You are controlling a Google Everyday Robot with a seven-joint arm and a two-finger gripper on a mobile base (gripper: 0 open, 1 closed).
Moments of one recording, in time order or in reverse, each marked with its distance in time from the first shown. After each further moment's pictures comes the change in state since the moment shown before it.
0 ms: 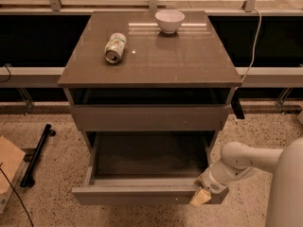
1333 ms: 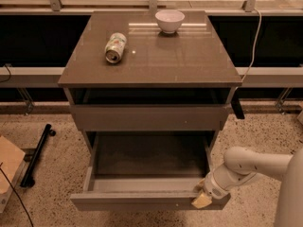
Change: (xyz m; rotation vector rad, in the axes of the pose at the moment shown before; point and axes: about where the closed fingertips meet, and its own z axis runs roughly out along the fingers) arm 0.012 0.019 0.000 -0.025 -0.020 0.016
